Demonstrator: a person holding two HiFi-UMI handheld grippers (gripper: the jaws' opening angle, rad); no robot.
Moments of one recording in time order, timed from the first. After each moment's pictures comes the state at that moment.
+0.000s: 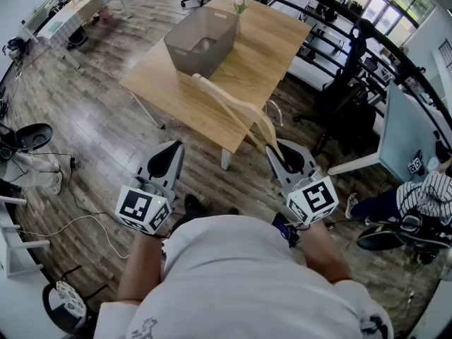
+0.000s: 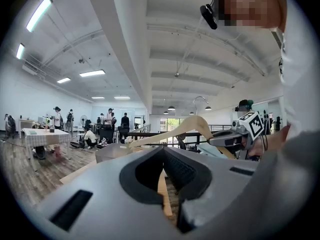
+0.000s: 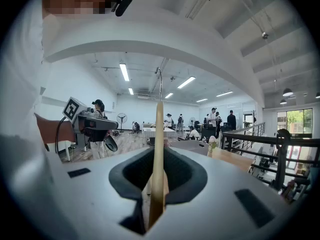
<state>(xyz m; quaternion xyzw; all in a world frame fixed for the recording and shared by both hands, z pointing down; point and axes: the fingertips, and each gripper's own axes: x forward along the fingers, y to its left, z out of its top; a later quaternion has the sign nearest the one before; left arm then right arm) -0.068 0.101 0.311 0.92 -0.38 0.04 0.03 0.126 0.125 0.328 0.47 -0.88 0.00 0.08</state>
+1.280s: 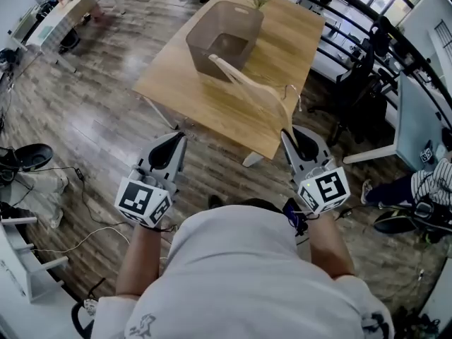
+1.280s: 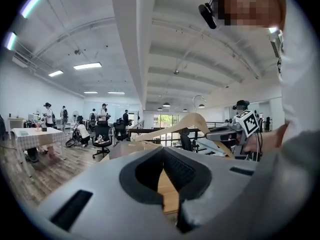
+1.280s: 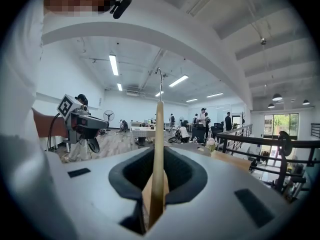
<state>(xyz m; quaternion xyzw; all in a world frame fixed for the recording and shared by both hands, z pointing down) -0.200 -0.030 0.320 0.94 -0.33 0.06 0.04 0.019 0.003 0.331 0.53 -0.84 0.00 0.09</state>
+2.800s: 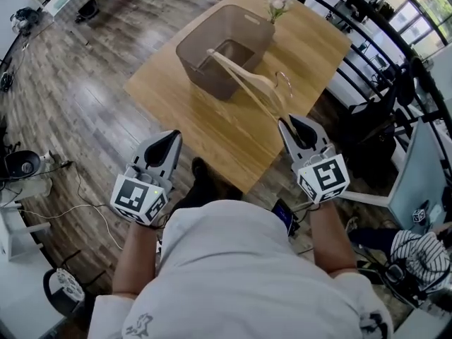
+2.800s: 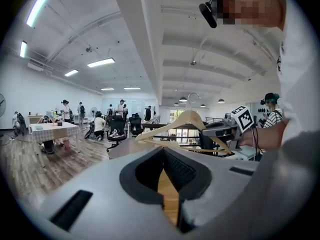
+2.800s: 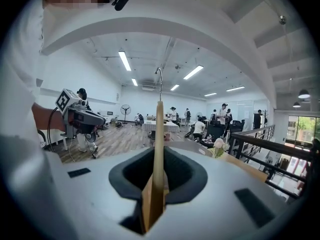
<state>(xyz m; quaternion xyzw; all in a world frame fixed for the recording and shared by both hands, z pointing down) -0.100 -0.144 0.347 0.90 -0.43 0.08 0.07 0.121 -0.175 0.352 0.43 -0.89 -0.01 0.13</state>
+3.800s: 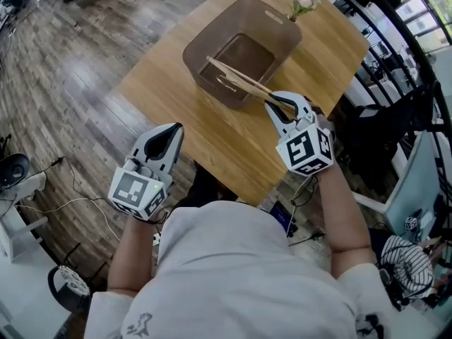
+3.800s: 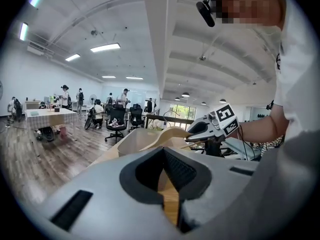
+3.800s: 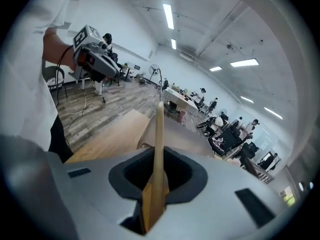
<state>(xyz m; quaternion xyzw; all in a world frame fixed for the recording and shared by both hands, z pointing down) -0.141 -0.272 0.397 0.90 -0.41 0.10 0.13 0.041 -0.340 0.438 0.30 -0.85 -0.14 0.40</state>
